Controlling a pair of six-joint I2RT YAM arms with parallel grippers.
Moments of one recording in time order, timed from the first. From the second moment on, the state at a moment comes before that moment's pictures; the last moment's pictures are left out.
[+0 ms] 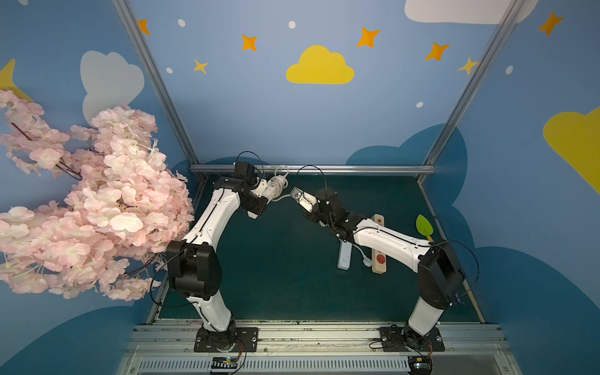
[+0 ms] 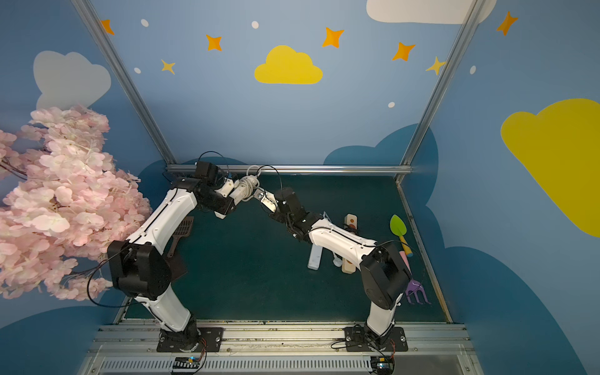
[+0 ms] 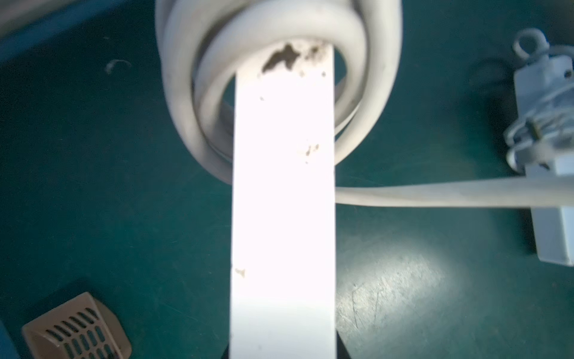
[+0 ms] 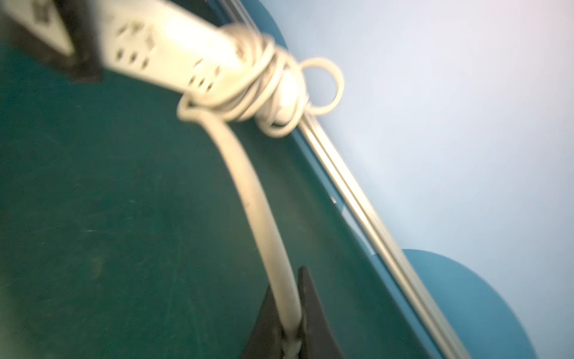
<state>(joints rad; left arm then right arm) -0.16 1.74 1.62 -1.01 0.18 0.29 0.82 1.76 1.43 -0.04 0.26 -0.62</state>
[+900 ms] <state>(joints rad) -0.39 1.73 1.52 -1.11 0.39 0.40 0.57 2.02 2.05 -0.78 -0.13 -0.93</state>
